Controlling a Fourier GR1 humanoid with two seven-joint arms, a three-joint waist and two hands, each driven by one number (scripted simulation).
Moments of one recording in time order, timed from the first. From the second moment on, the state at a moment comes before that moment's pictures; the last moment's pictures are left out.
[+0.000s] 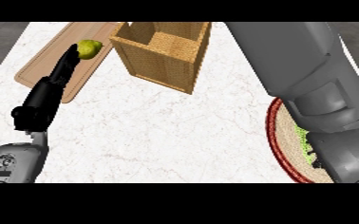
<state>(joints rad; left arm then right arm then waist) -0.22 0.35 -0.02 -1.55 -0.06 -0.01 -0.01 -1.62 -0.13 0.06 -0.64 0.43 0.04 0.65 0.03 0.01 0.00</state>
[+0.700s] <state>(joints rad) -0.23 0.34 0.00 -1.56 -0.07 -0.02 0.02 -1.67 -0.12 0.17 -0.44 0.57 0.23 0.66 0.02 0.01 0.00</state>
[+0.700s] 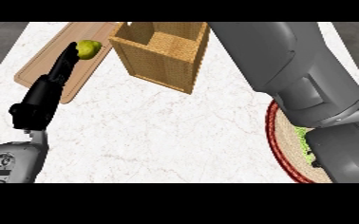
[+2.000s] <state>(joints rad) -0.21 0.35 0.04 -1.54 -0.07 -0.05 -0.01 -1.54 -0.25 -0.18 -0.51 0.42 -0.34 0.55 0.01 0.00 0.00</state>
